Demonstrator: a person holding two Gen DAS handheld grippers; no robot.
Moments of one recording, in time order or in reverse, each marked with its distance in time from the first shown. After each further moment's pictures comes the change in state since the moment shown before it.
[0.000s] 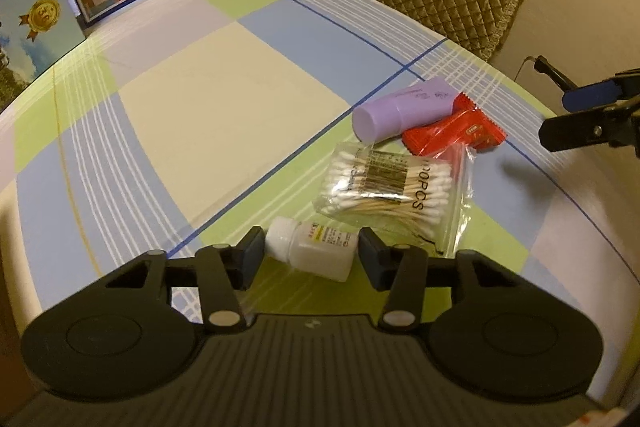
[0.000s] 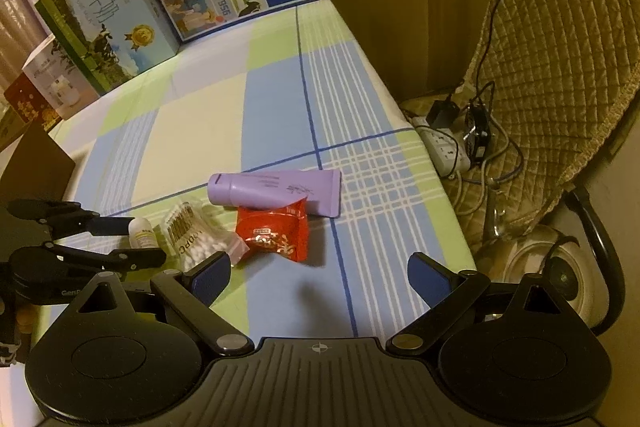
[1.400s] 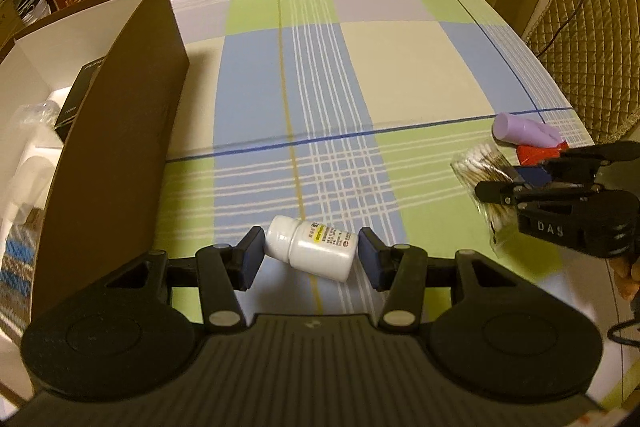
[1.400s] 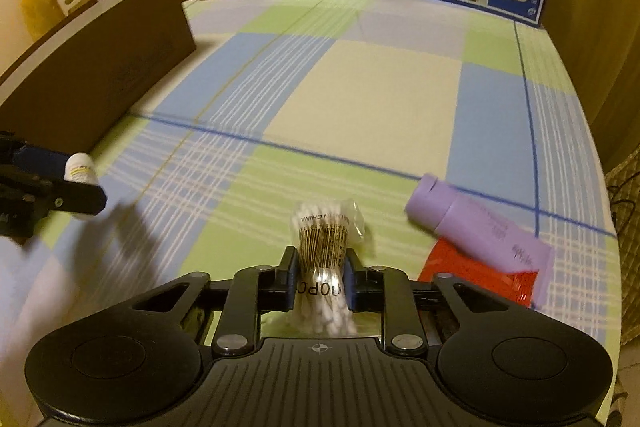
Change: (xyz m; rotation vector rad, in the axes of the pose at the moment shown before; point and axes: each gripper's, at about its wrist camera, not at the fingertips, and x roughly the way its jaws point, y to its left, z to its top) left arm -0.098 0.027 -0.068 -0.501 0.022 0.318; right arm 0.077 0.110 -0.020 -0.506 0.076 0.206
